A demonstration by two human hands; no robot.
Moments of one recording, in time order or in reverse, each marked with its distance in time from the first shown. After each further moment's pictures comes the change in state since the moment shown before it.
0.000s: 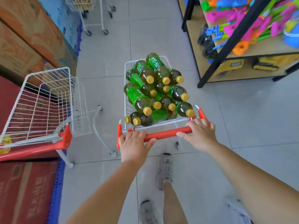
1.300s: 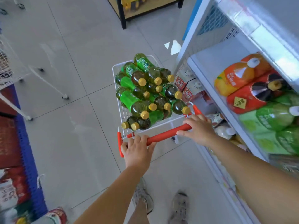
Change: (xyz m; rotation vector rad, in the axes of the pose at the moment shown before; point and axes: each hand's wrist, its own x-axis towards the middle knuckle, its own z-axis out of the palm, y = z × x) left_hand -0.666 0.147 0.277 0.049 -0.205 0.268; right_hand -0.720 0.210 0.272 0.168 0.007 0.244
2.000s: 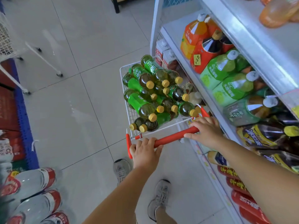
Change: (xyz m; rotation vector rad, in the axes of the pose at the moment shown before) left_hand -0.205 0.136 0.158 -0.080 -0.074 0.001; right_hand -0.227 0.168 0.075 -0.015 -0.053 0.000
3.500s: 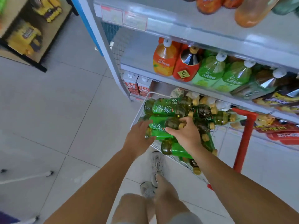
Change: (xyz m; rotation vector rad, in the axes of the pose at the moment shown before) left_hand 0.293 -0.039 -0.256 0.148 -0.341 0.746; right_hand 0.157 -0.220 -0.091 1.198 0.452 1.053
